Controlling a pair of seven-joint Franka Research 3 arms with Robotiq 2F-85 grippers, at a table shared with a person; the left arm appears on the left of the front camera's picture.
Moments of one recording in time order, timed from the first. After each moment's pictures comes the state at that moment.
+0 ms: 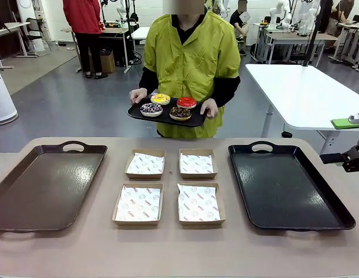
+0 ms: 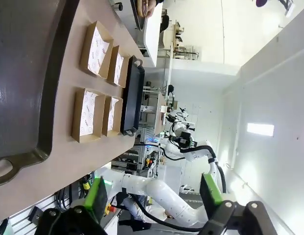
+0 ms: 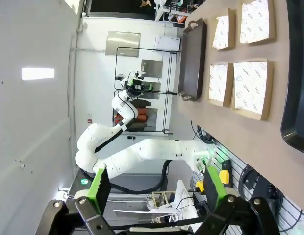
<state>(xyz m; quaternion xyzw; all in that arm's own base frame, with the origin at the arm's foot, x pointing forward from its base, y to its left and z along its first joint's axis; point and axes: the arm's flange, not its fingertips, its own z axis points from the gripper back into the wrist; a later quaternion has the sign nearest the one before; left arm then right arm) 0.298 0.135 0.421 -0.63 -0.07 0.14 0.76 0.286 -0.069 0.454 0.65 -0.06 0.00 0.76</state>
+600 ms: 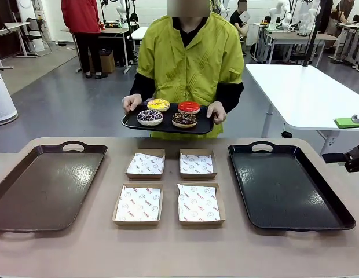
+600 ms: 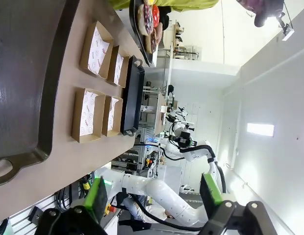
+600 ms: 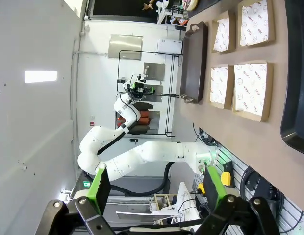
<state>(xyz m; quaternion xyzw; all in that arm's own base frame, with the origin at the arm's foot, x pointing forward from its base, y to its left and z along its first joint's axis) 0.298 0.135 0.421 -0.63 -0.07 0.14 0.76 0.286 -0.074 0.452 0.65 -0.07 0.00 0.76</state>
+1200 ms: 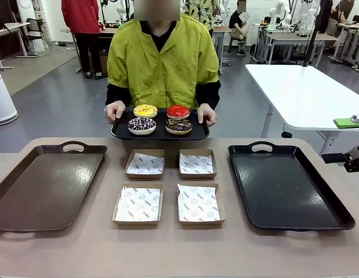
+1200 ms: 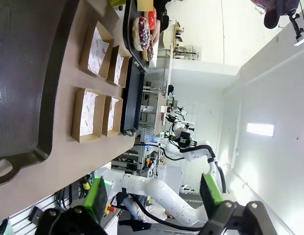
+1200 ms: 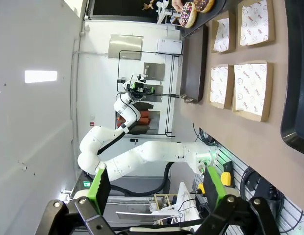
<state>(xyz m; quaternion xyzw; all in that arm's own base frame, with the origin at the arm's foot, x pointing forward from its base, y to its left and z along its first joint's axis) 0.298 0.135 0.421 -0.63 -0.07 0.14 0.76 0.286 -0.074 0.452 0.65 -0.07 0.00 0.76</state>
